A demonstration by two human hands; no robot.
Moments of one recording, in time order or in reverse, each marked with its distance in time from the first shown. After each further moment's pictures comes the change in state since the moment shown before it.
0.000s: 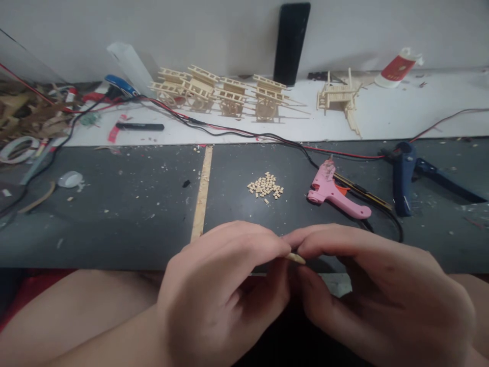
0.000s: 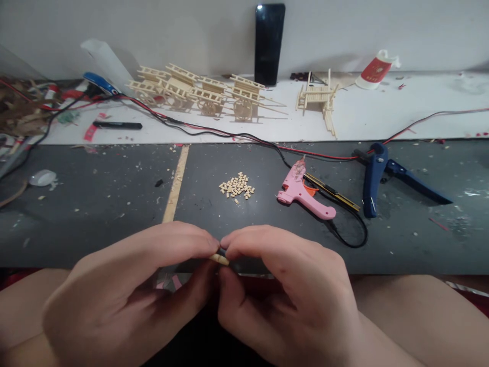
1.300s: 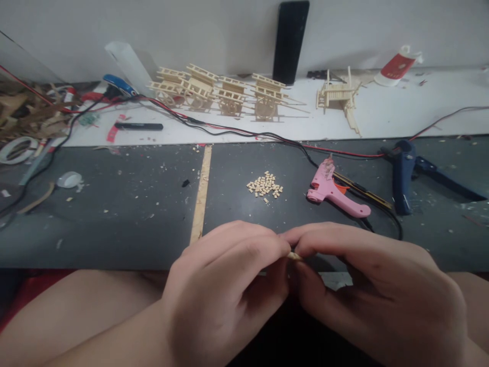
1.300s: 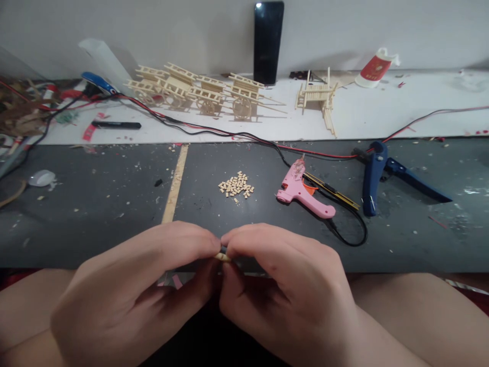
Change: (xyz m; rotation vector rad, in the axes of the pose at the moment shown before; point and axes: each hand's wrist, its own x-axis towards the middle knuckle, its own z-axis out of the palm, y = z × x) left_hand 0.006 0.001 -0.005 0.110 -0.149 -0.001; right_hand 0.014 -0.002 0.001 -0.053 0.031 -0.090
